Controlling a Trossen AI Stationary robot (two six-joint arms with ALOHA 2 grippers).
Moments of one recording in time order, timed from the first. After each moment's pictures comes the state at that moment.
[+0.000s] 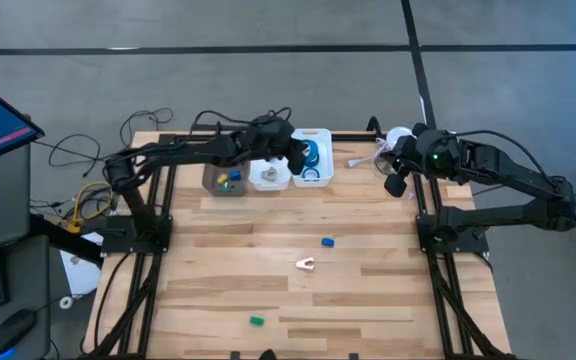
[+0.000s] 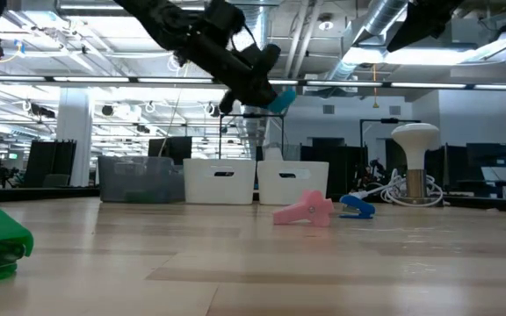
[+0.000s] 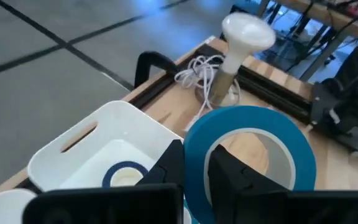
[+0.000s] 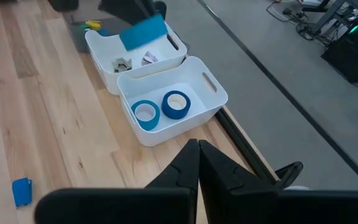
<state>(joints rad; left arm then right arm) 0.42 1.77 1.26 0.08 -0.04 -0.27 -0.26 0.84 1.07 -0.88 0.35 -0.03</state>
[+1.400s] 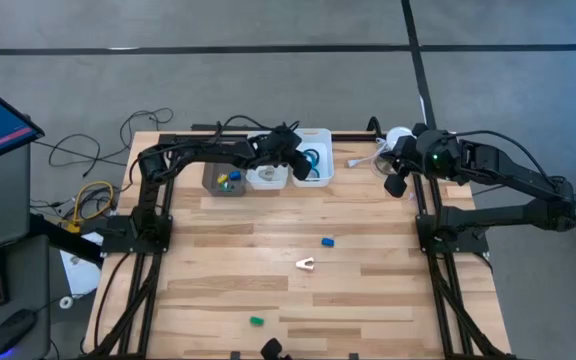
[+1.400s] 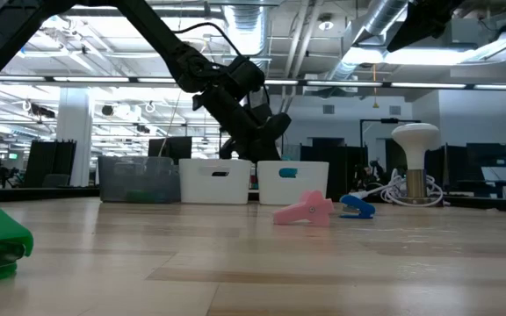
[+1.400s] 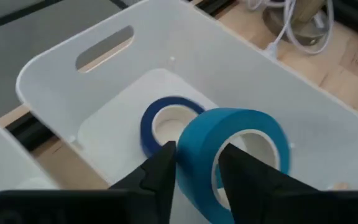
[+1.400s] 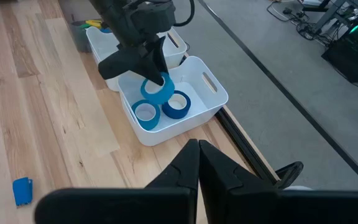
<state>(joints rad) 0.45 2.02 1.31 0.05 -0.09 -0.27 -0.26 0.84 1.07 -0.88 0.35 -0.03</state>
